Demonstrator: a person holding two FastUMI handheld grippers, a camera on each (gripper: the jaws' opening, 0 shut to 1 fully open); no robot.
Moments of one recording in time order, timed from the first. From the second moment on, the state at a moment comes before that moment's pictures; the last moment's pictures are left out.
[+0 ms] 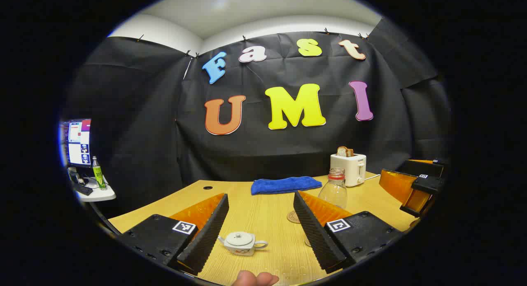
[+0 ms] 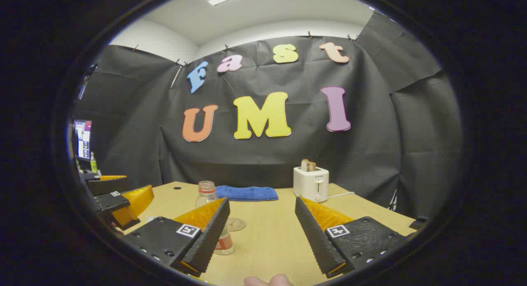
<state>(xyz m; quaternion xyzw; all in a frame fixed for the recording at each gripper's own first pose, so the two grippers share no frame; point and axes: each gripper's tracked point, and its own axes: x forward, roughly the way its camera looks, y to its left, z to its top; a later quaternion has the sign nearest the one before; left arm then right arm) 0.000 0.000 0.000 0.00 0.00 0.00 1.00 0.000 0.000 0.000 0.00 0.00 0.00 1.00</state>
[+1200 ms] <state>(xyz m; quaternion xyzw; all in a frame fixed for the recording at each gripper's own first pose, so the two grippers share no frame) -0.008 0.025 -0.016 0.00 0.01 0.02 1.00 0.002 -0.019 -0.013 0.00 0.00 -0.01 1.00</state>
